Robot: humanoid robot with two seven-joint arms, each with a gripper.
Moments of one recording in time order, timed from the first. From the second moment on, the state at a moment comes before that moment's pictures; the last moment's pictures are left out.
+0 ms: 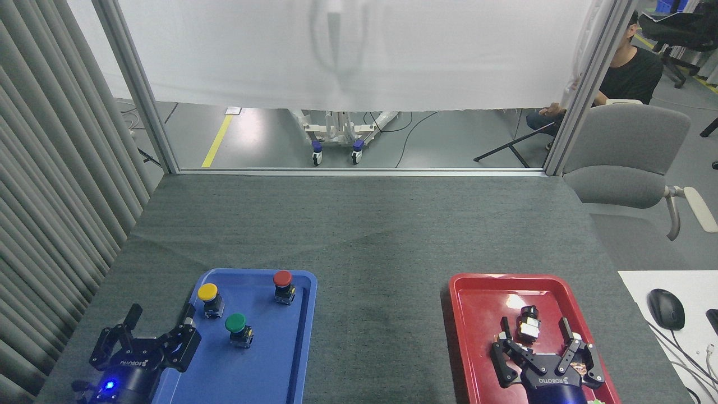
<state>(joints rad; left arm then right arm) 0.07 0.20 0.14 -1.59 -1.24 -0.19 0.05 0.18 0.05 -0.12 -1.71 1.57 -0.07 -0.06</state>
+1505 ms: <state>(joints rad) 0.07 0.19 0.12 -1.57 -1.28 -0.18 0.02 0.17 0.06 -0.13 -1.71 1.55 -0.06 -0.05</state>
